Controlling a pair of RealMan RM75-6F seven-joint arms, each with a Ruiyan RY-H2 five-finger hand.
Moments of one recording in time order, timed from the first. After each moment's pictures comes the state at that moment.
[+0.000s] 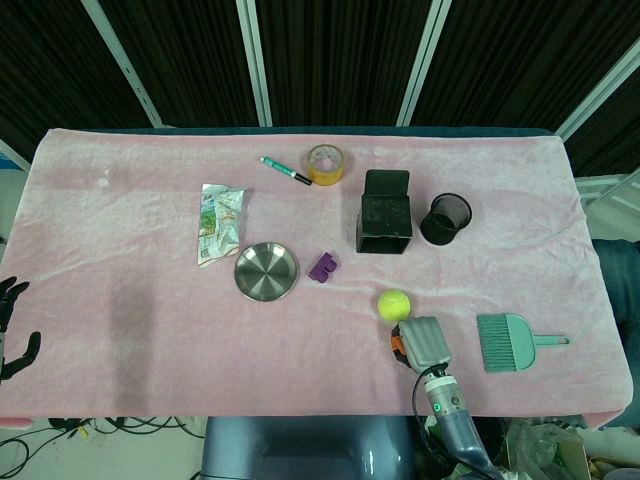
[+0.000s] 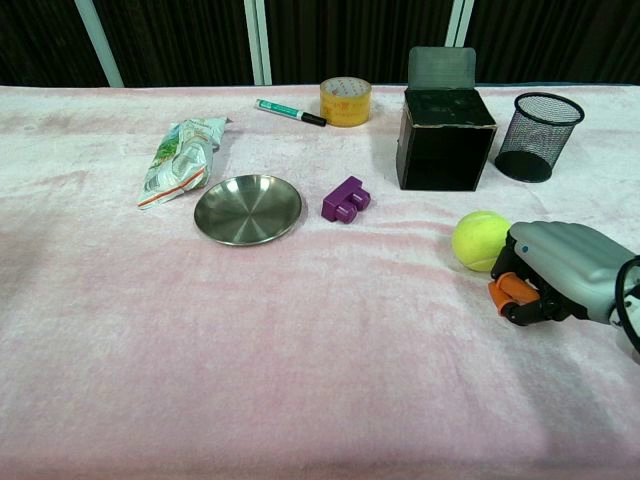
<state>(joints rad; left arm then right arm) -0.05 -1.08 -0.07 -1.71 1.38 1.49 0.09 0.35 -1.74 0.11 -1.47 -1.29 1.19 -0.46</state>
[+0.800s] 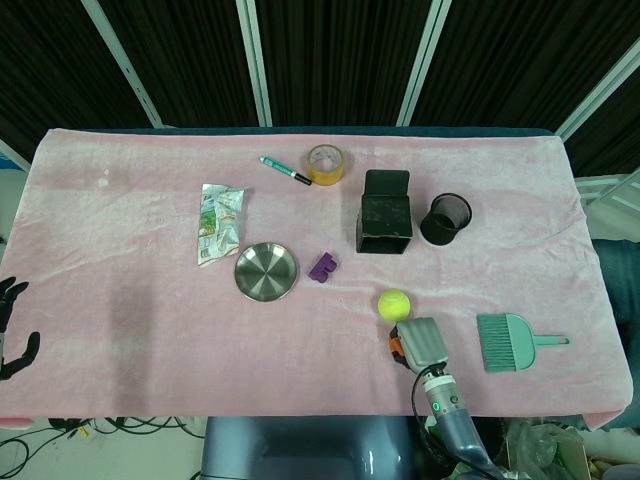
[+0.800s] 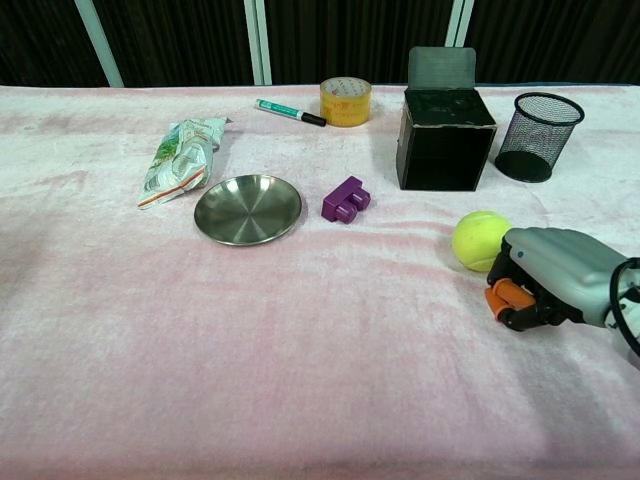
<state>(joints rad) -0.05 -1.08 -0.07 -1.71 1.38 1.49 0.09 0.37 -1.74 0.10 -1.48 -1.26 1.17 -0.45</state>
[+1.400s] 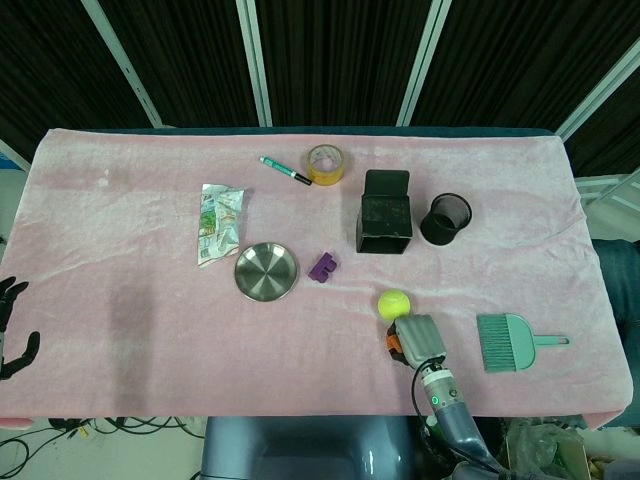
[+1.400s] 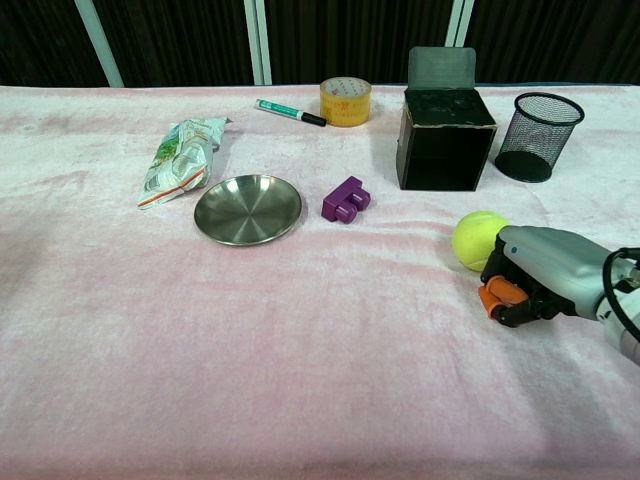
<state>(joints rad) -0.05 -1.08 -0.07 -1.71 1.37 1.48 0.10 0.40 -1.72 0.13 -1.49 -1.21 1.11 -0.41</state>
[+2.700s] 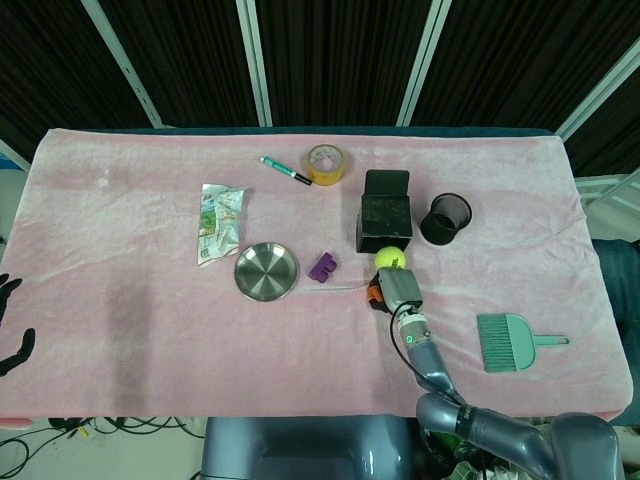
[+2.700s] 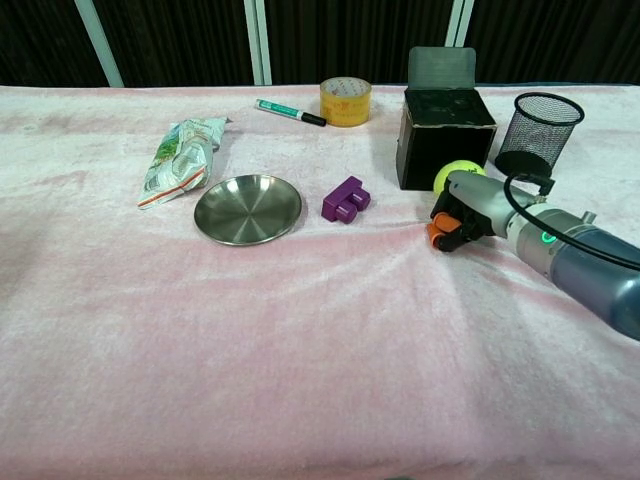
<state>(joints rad) -0.05 -1.08 -0.08 -1.70 1.35 1.48 0.10 0.67 -1.88 0.35 -1.15 -0.98 0.90 -0.29</state>
